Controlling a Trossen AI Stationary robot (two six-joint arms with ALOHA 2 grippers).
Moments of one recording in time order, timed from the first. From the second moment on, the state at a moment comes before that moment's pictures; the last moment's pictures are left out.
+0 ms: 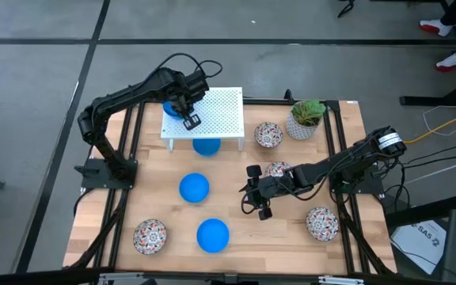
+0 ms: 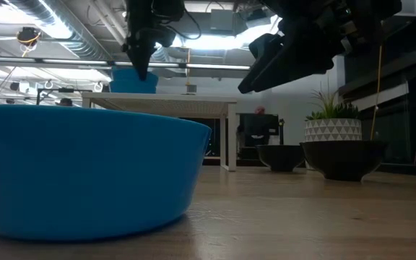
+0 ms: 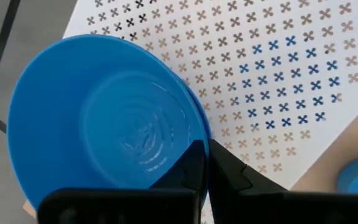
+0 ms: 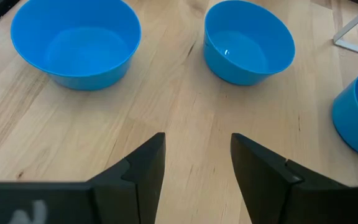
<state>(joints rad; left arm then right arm) 0.51 1.66 1.71 -1.41 -0.21 -0.07 0.31 1.54 0.90 -0.02 0.19 -0.14</state>
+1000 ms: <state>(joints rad) 0.51 1.66 1.73 -1.43 -0.18 0.01 0.31 1.54 0.90 -0.02 0.19 -0.14</state>
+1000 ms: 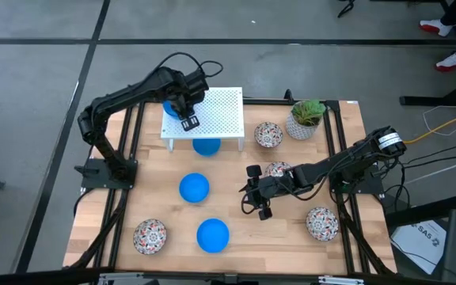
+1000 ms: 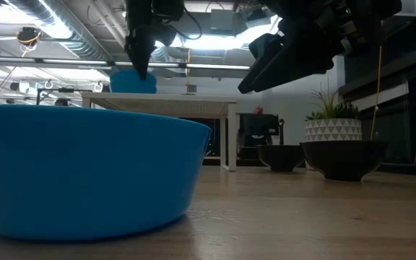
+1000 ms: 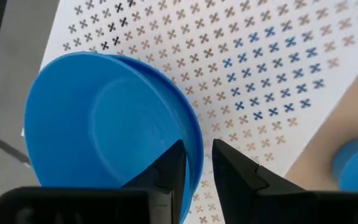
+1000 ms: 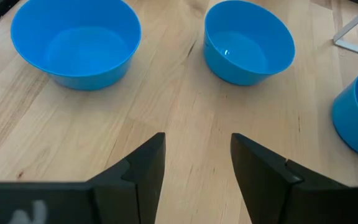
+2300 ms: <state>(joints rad) 0.48 1.66 1.77 -1.44 -0.23 -0.07 0.31 1.54 0.90 -0.02 0.19 -0.13</state>
